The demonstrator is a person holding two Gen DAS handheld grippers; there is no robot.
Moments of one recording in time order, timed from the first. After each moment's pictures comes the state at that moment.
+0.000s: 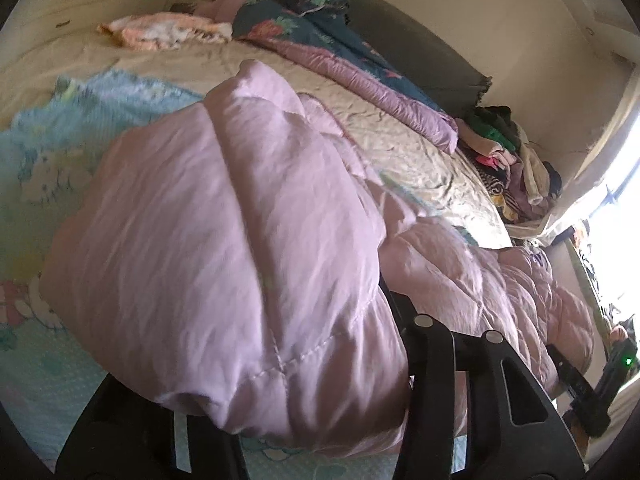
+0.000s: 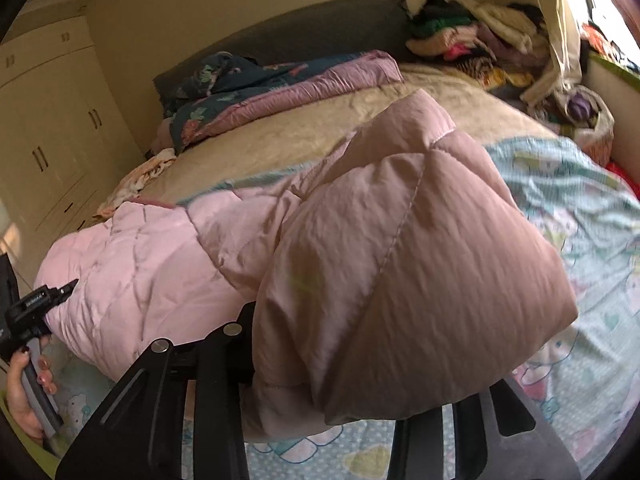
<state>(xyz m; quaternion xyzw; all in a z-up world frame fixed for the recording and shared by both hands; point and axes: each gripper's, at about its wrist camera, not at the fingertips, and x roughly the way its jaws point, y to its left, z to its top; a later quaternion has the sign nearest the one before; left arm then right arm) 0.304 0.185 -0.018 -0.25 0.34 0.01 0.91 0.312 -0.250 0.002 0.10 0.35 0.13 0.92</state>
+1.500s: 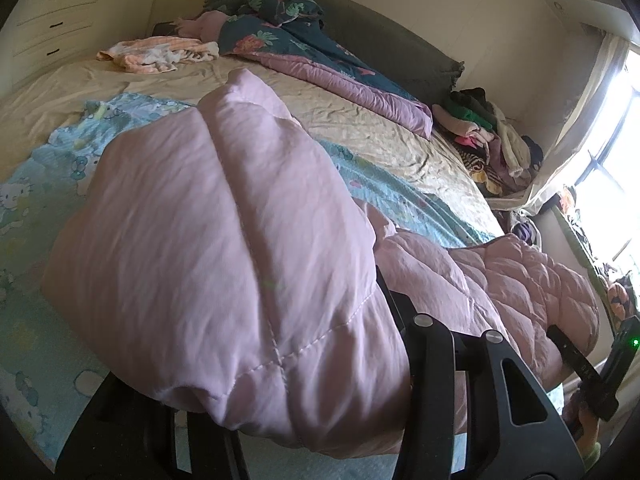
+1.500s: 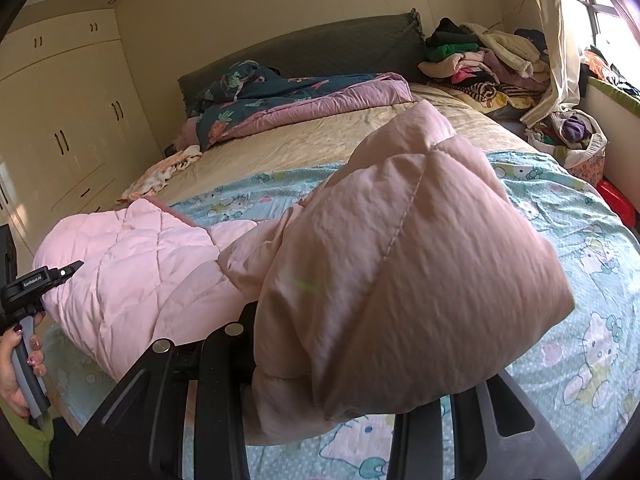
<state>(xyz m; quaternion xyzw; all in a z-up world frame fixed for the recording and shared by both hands) 0.197 0.182 0.014 -0.21 0.34 -0.02 0.92 0.181 -0.248 0.040 0.08 0.33 0.14 0.93</state>
